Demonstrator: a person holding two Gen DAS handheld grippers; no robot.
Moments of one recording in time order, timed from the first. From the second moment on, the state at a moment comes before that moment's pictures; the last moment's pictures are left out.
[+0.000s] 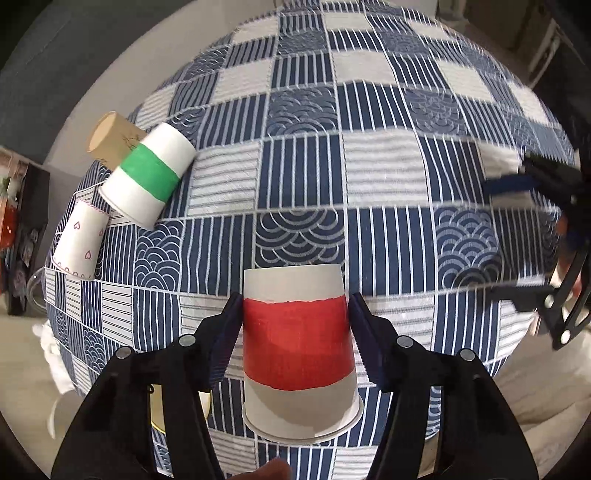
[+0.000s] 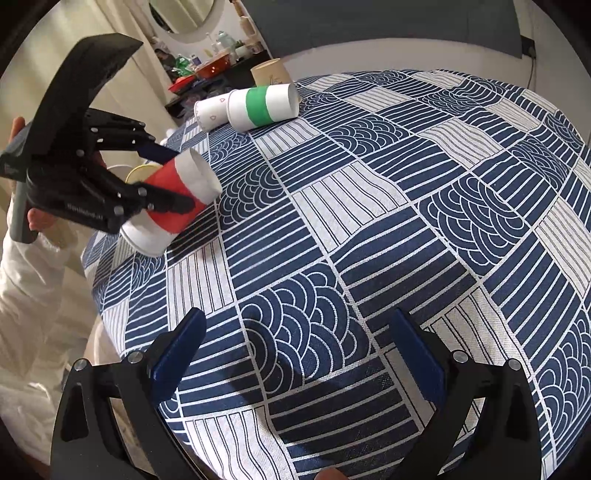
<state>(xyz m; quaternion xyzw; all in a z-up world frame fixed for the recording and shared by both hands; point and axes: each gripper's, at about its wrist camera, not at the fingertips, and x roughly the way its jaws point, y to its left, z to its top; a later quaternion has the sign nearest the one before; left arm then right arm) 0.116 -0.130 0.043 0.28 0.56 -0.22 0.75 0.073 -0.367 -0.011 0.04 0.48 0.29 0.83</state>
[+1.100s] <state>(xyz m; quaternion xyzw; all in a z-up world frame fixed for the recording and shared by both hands) 0.101 -0.088 0.037 0.08 0.29 -0.02 0.95 0.070 -0.311 -0.015 -0.03 0.42 0.26 0.87</state>
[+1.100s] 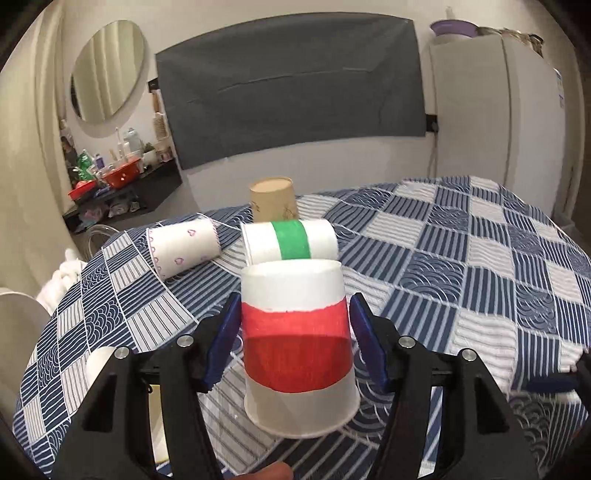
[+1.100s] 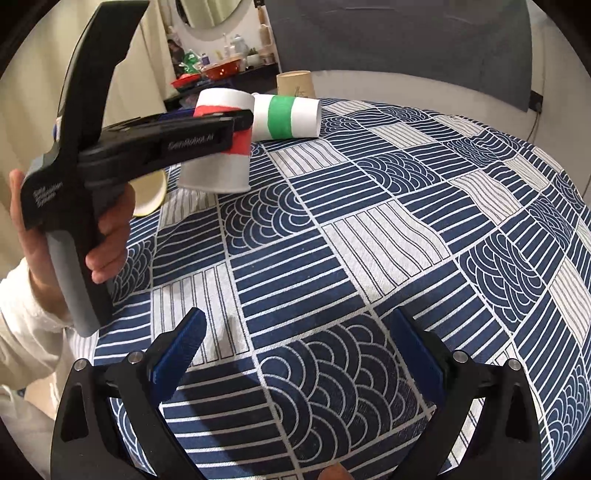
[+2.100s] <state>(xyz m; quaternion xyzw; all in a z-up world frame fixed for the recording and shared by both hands) 0.007 -0.010 0.000 0.05 0.31 -0.08 0.94 0.049 -0.274 0.002 -0.02 0.36 0.21 0.91</state>
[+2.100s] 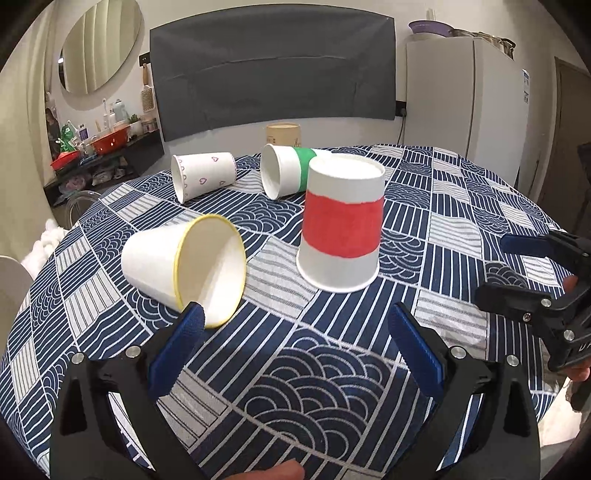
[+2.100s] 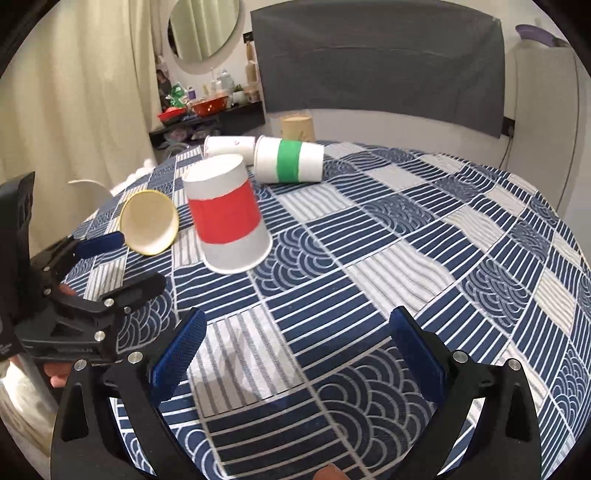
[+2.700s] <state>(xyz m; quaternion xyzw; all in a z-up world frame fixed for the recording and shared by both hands) 0.001 0.009 -0.001 0.01 0.29 -0.05 0.95 0.034 -0.254 -0.013 -0.08 0.32 0.14 0.93</state>
